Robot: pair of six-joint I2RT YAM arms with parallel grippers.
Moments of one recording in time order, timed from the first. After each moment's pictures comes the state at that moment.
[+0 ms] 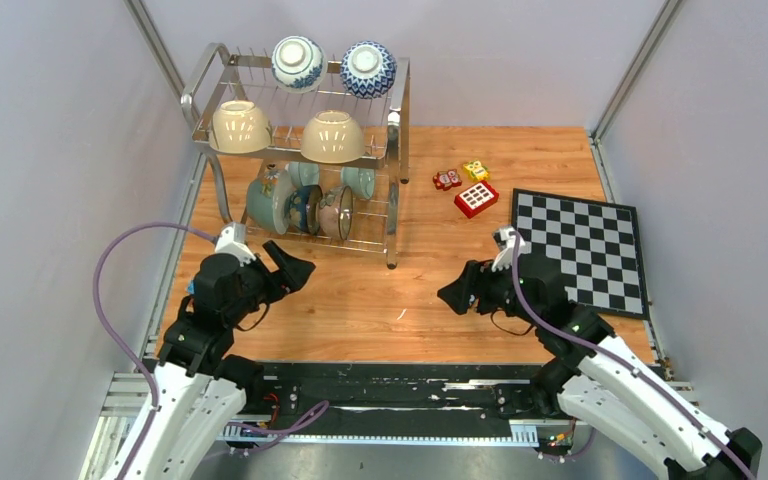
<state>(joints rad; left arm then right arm) -0.30 0.46 0.63 -0.61 0.04 -0.72 0.64 0.60 0.53 -0.36 -0.15 0.54</state>
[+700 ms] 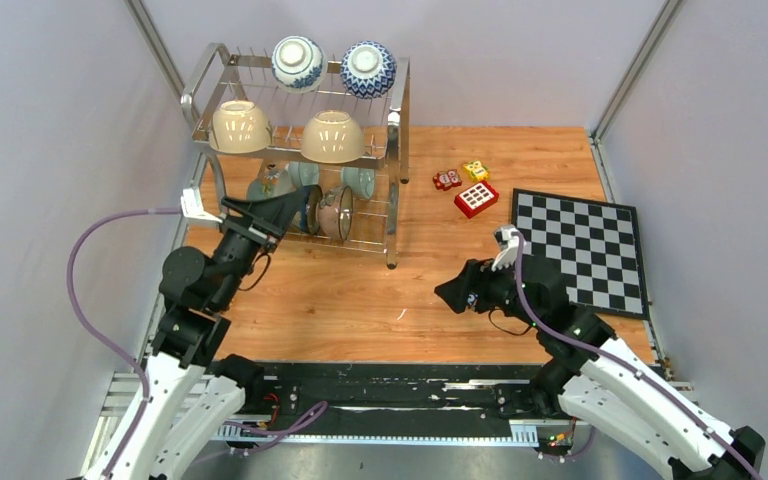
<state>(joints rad) -0.36 0.50 0.71 -0.03 0.03 -1.11 0.70 0.61 0.53 -0.28 -0.11 0.56</state>
